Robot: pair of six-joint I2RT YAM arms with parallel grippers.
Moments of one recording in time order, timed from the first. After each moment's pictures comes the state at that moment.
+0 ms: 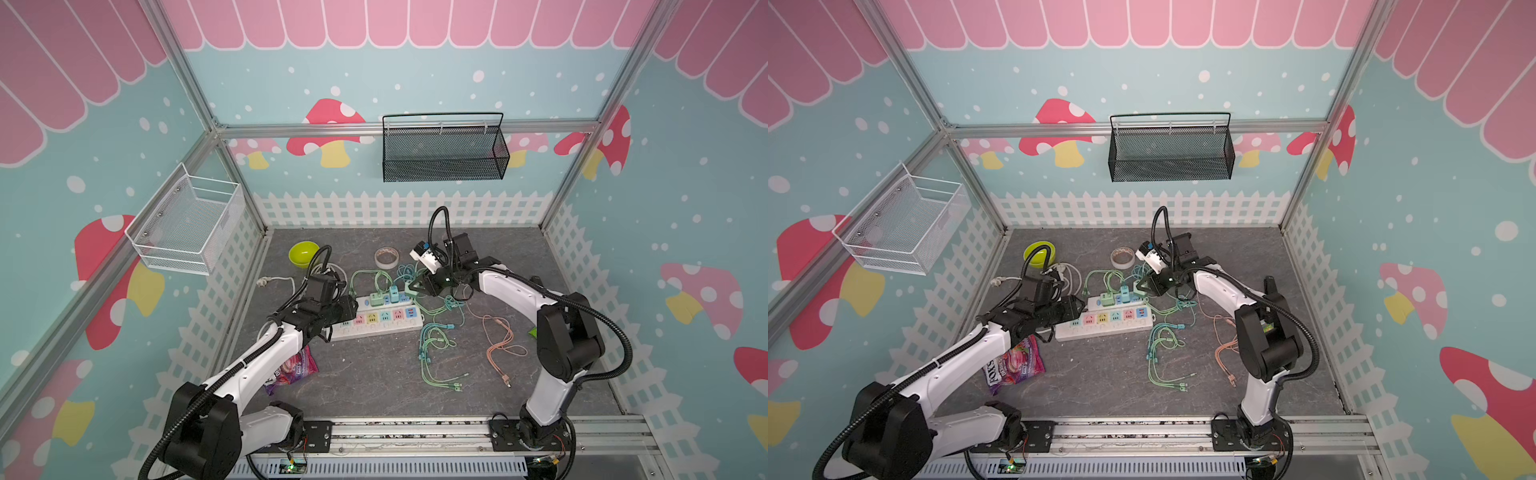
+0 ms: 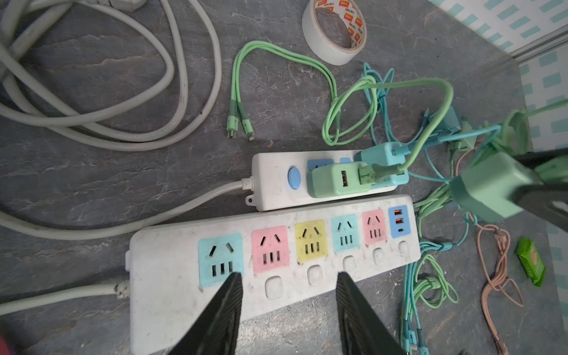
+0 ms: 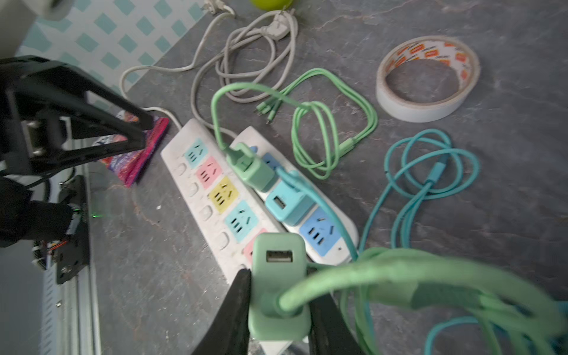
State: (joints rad) left arm -0.33 1.21 0.76 -0.38 0.10 -0.54; right arm 0.44 1.83 1.39 -0.42 -0.58 -0.18
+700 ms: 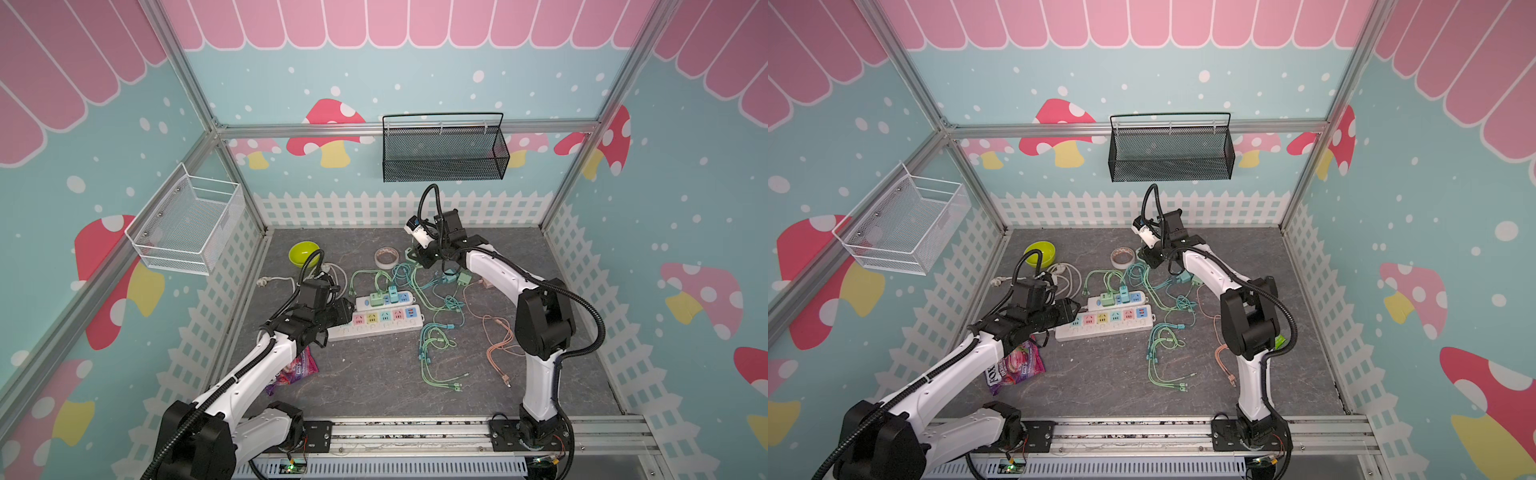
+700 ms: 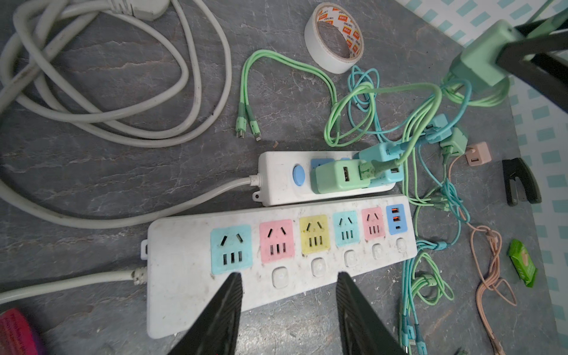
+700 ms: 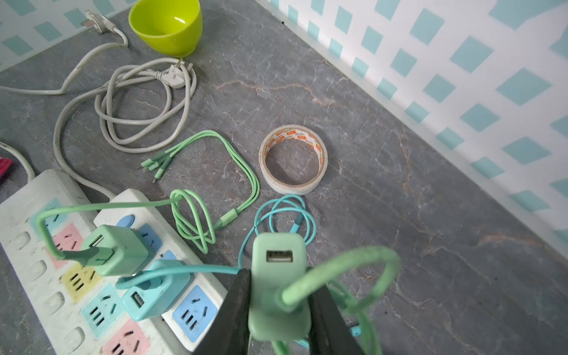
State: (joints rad) left arm -0.31 1.12 0.71 -0.38 0.10 -0.54; right arm 0.44 2.01 1.72 -0.44 -0.33 -0.32
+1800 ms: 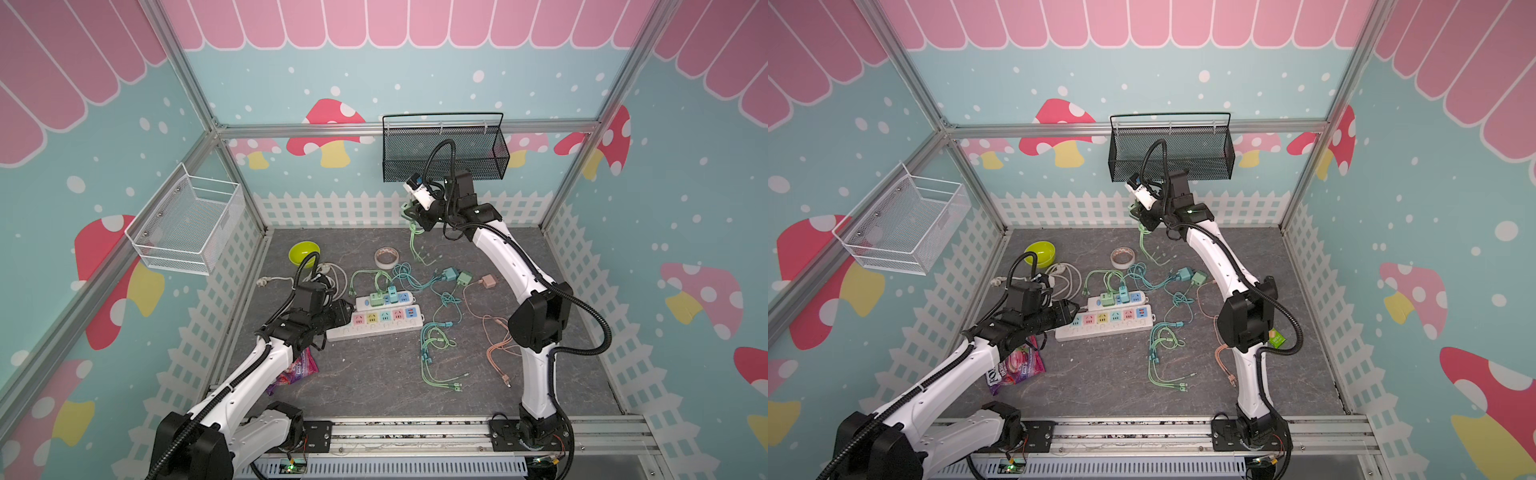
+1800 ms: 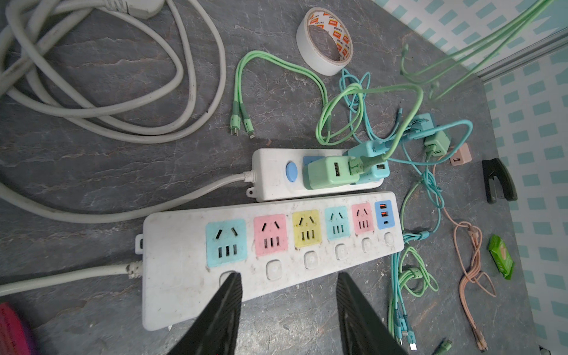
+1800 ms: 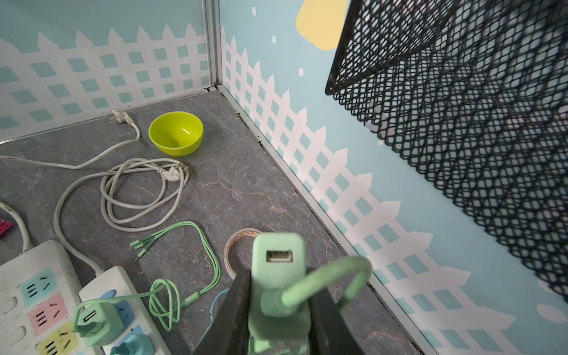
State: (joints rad) left arm -0.30 1.07 0.68 -0.37 0.15 -0.55; right arm 0.42 2.10 2.20 -0.57 -0.37 -0.43
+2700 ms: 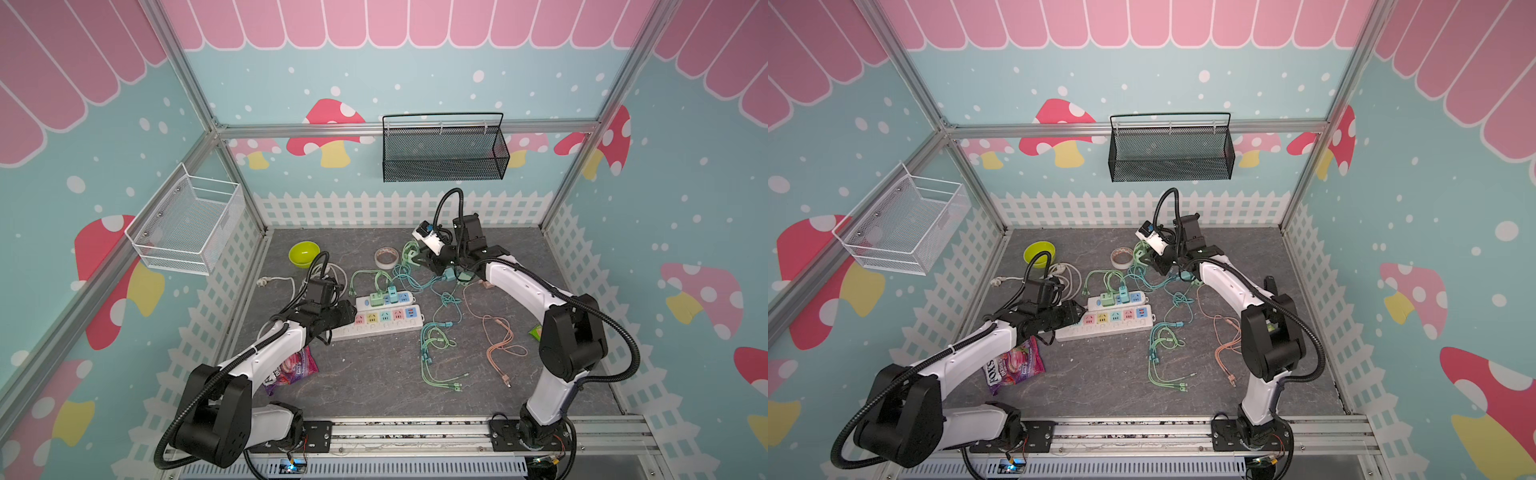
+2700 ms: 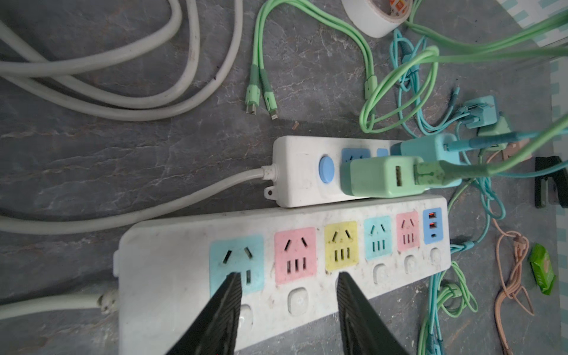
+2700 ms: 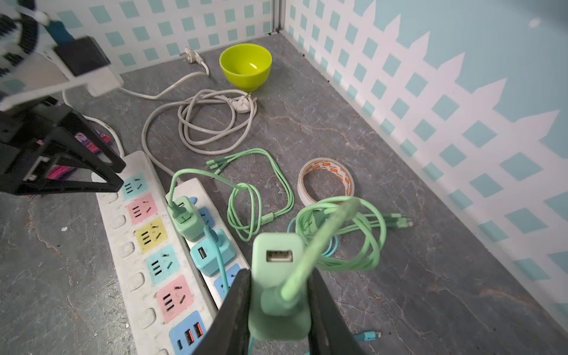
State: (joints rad) left arm -0.27 1.32 0.70 -0.29 0.17 -0.56; right arm 0.39 1.77 1.44 -0.27 -0.56 -0.44
